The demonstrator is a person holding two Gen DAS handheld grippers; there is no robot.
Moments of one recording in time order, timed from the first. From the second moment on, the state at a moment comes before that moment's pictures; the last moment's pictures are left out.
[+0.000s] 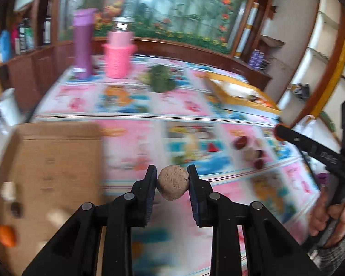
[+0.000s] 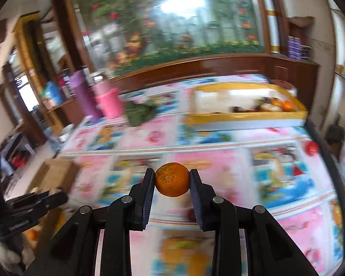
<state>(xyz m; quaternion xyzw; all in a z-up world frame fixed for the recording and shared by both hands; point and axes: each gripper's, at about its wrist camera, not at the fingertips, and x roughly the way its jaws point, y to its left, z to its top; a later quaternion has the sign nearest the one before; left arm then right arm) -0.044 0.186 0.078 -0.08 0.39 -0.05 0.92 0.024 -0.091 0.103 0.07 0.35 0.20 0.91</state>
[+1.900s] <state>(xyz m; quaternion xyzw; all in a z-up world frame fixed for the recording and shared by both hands) -0.172 0.186 0.103 0.00 0.31 0.20 0.93 -0.101 -0.001 0.095 0.05 0.31 0.27 0.91</state>
